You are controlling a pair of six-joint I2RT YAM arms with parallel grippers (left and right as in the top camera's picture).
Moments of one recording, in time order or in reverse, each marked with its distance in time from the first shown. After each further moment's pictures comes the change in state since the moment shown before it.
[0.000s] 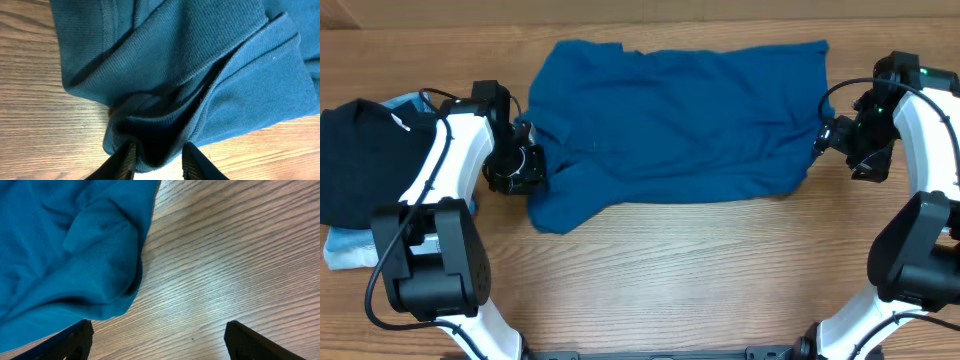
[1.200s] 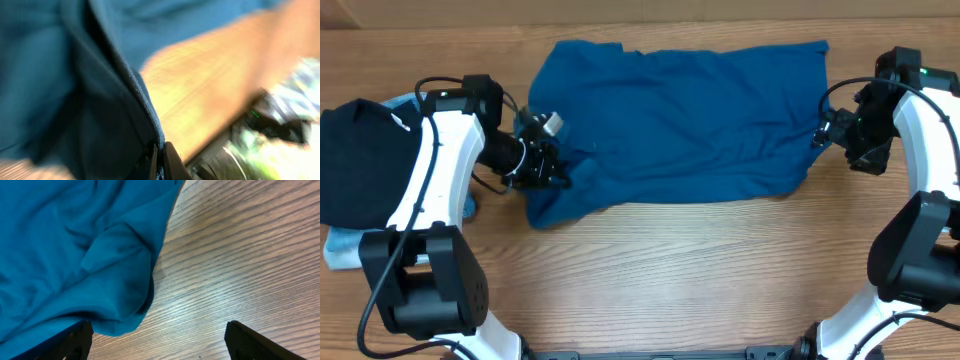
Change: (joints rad) left arm 0.000 -0.088 0.073 -0.232 0.426 0.399; right arm 0.000 0.000 0.000 0.076 -0.024 0.000
